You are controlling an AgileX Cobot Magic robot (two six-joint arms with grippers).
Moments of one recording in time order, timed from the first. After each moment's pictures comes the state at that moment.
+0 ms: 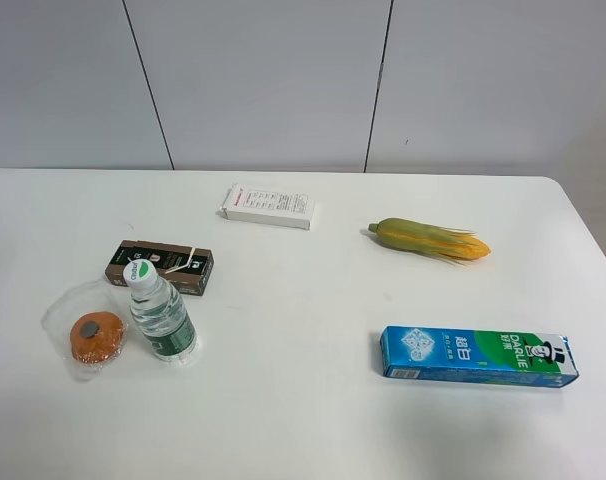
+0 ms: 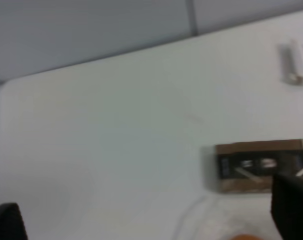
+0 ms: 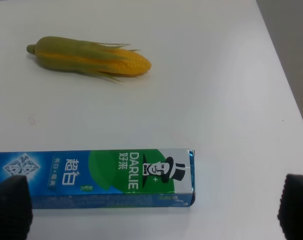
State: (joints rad) left arm -0.04 0.99 -1.12 0.16 0.88 0.02; right arm -0.01 0.00 -0.48 -0.04 1.07 0.04
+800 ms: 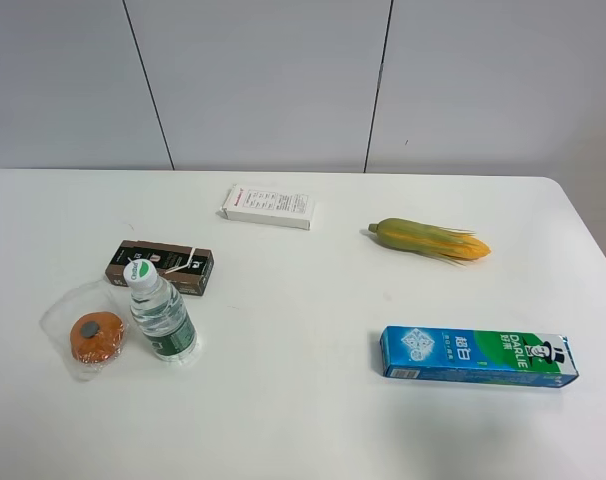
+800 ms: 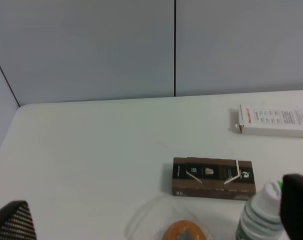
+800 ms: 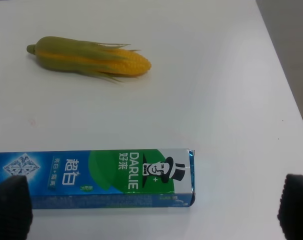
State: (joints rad) left arm 0.05 0.27 -1.00 -0.06 1.14 0.03; right arm -0.01 0.00 -0.48 -0.04 1.07 0.04
